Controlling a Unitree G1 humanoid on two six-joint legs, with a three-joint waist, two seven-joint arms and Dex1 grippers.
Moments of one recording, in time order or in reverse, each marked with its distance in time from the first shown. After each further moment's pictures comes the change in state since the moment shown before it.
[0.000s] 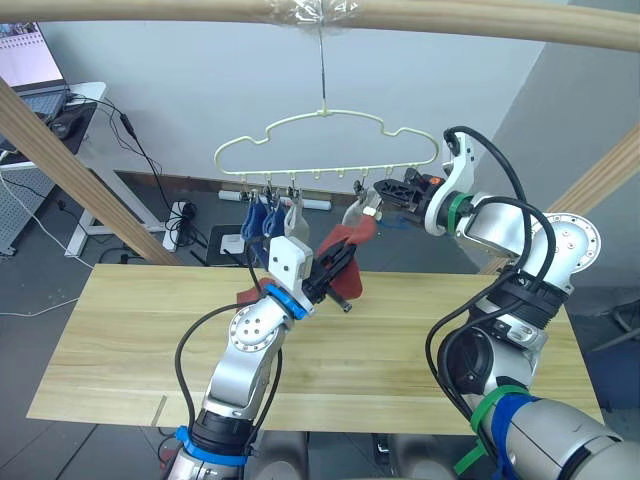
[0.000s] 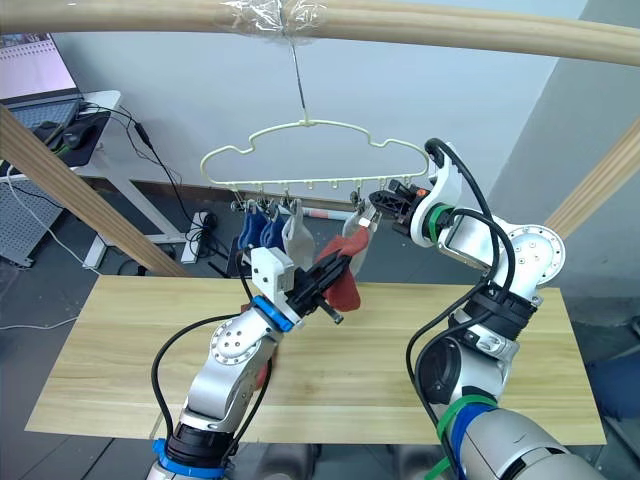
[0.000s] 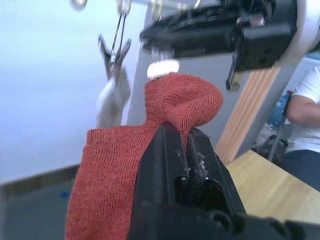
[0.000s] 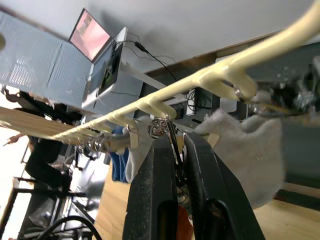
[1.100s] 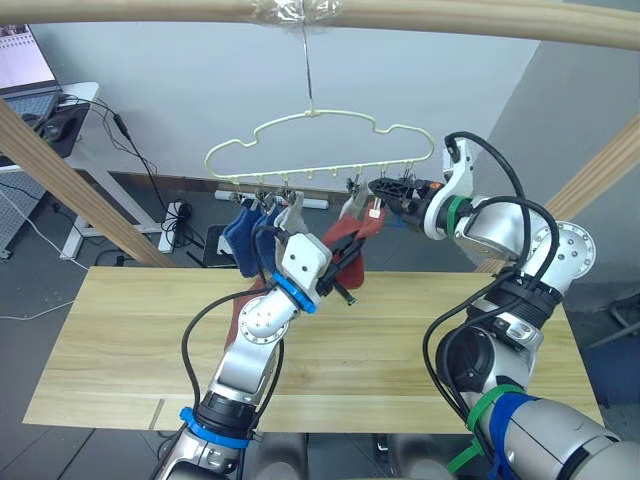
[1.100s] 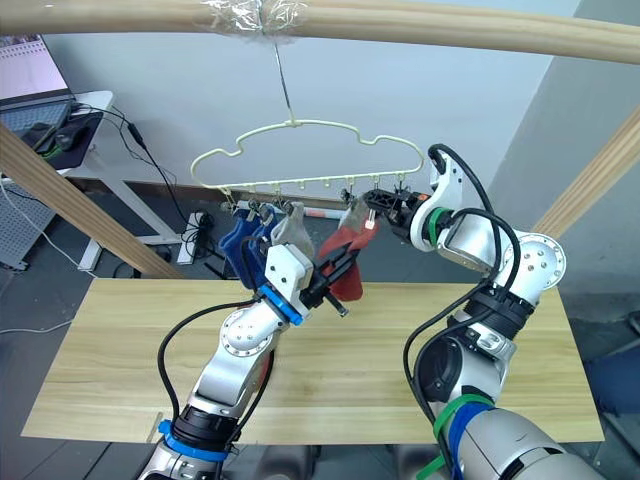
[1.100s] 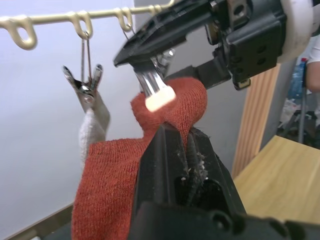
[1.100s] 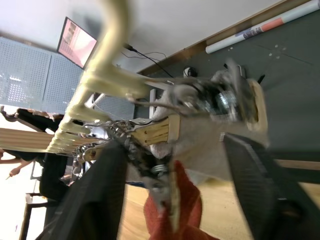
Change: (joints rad) left arm -0.072 0.040 -0.046 0.094 0.139 -0.128 0.024; right arm 0.003 0.001 -0.104 0.097 0.337 0.001 -0.314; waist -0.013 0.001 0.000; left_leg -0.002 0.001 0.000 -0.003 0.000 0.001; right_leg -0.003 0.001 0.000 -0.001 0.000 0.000
